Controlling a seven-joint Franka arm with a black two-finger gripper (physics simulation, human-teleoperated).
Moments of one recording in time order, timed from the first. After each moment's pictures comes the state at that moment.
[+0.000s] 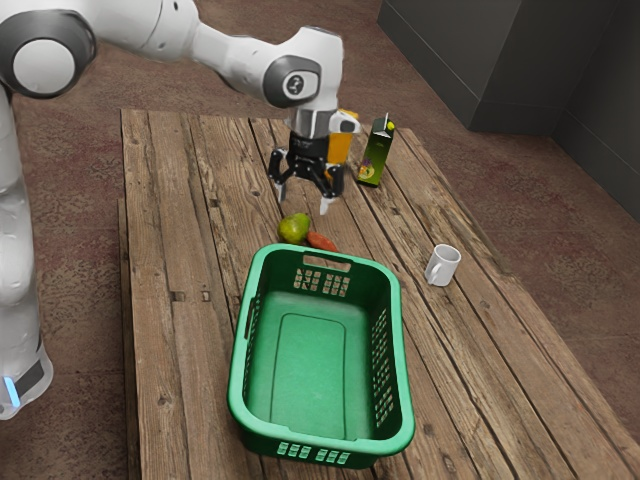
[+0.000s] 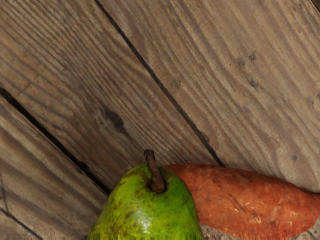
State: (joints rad) arm 0.12 -0.08 0.18 -2.07 -0.23 1.96 -0.44
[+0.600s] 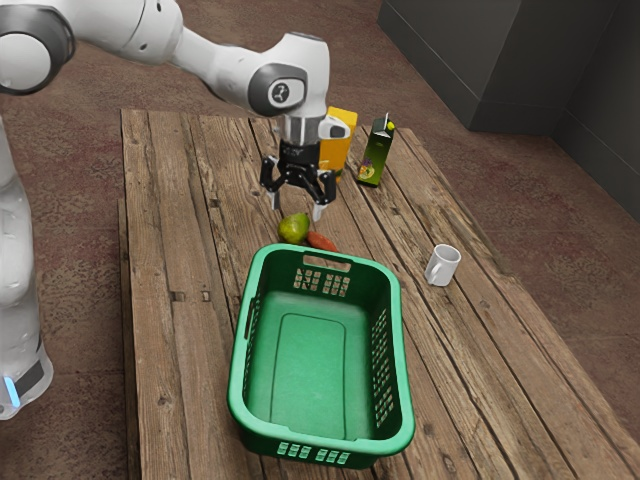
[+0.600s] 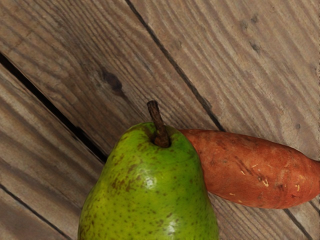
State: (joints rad) arm 0.10 -0.13 0.17 -2.15 -0.25 2.03 -0.43
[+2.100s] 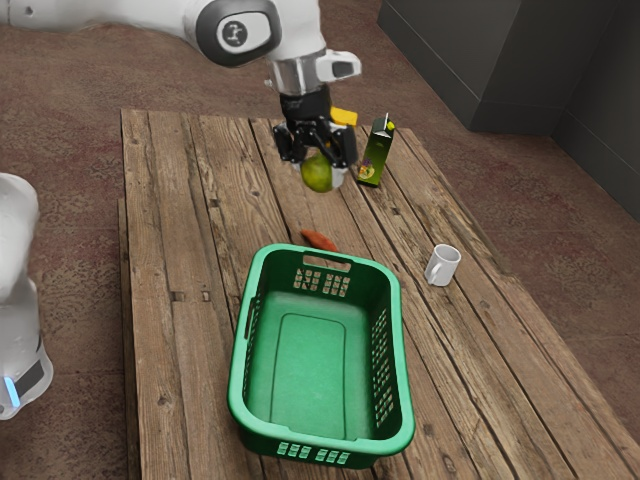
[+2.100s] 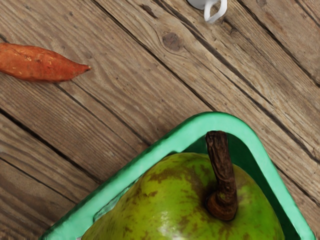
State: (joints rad) arm -0.10 -0.50 0.09 -2.17 -0.23 2.02 -0.60
